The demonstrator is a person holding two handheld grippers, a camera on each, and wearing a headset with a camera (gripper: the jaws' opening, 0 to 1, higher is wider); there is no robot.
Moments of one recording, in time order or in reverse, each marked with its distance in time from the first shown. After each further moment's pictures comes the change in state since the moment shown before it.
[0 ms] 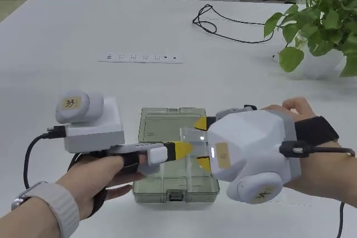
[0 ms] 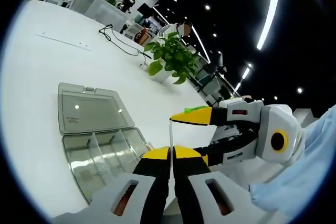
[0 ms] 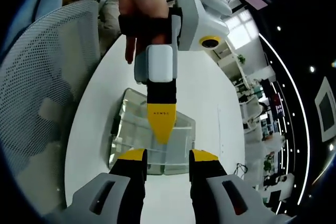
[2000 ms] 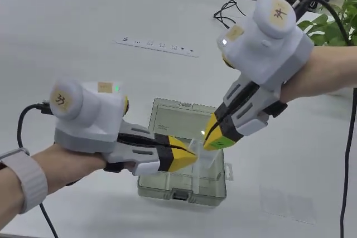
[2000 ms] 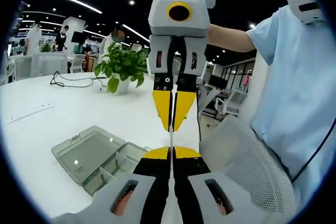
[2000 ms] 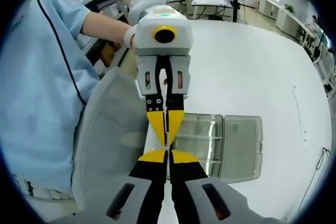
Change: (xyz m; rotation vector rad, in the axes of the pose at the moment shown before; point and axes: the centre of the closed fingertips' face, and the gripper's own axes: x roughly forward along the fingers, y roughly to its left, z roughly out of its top) left arm -0.028 -0.013 -0.007 0.591 0.068 -0.250; right arm -0.018 0.005 0.038 0.378 -0.051 0.835
